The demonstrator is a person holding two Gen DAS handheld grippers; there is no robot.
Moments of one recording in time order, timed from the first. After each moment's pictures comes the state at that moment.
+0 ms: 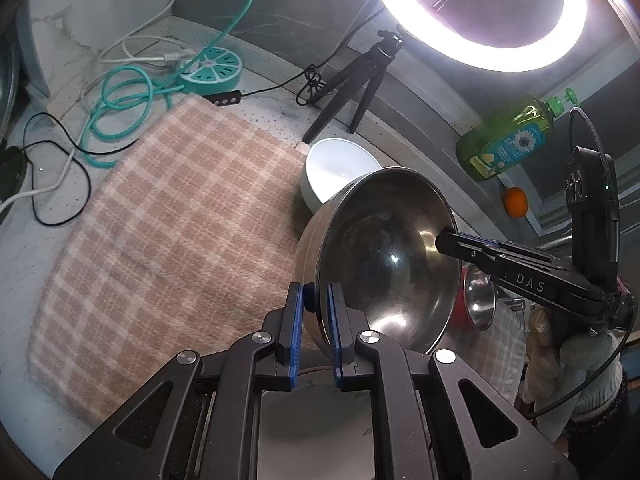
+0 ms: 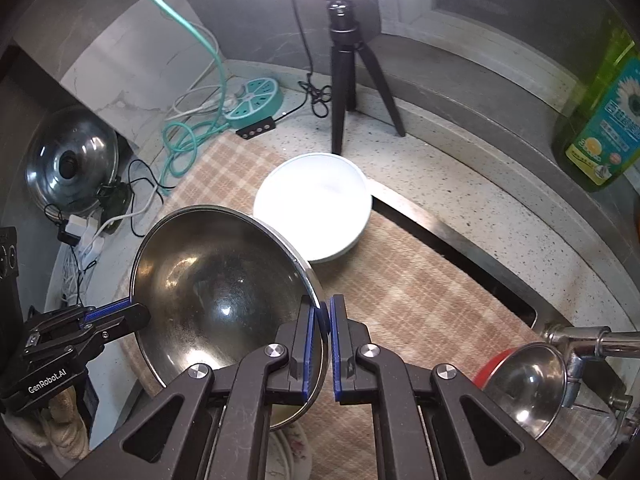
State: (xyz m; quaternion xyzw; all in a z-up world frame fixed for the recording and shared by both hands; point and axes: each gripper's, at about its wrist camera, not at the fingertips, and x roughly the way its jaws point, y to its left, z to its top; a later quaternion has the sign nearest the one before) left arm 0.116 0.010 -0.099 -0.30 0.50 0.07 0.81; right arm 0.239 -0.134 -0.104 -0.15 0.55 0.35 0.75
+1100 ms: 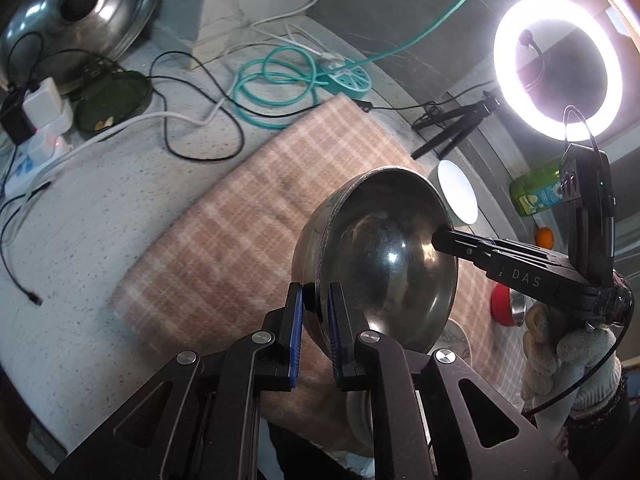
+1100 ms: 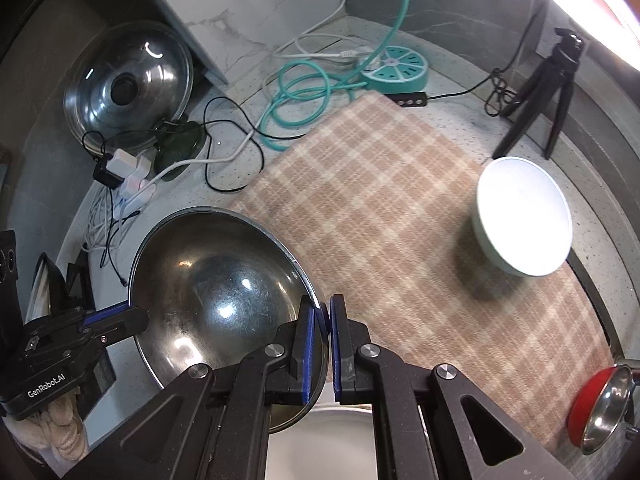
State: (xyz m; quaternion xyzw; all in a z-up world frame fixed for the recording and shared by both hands) left arm -0.027 0.106 -0.112 -0.36 0.48 0.15 0.79; right arm 0.126 0.008 -0.133 -0.21 0.55 0.42 0.69
